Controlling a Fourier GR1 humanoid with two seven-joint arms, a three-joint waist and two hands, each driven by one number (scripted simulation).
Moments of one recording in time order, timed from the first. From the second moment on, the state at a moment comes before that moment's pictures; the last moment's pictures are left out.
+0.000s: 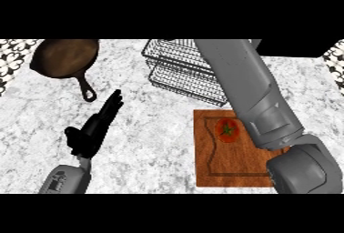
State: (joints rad) left arm -0.16 0.17 -0.16 -1.34 0.10 -0.05 -0.08; right arm -1.44 -0.01 -0.28 -0.42 0.46 -0.20 0.56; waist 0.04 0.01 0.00
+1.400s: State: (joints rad) left arm -0.09 0.20 -0.10 -1.37 0.10 -0.05 -0.09; right arm -1.10 -0.37 -0.39 -0.86 0.34 -0.48 0.45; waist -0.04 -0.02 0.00
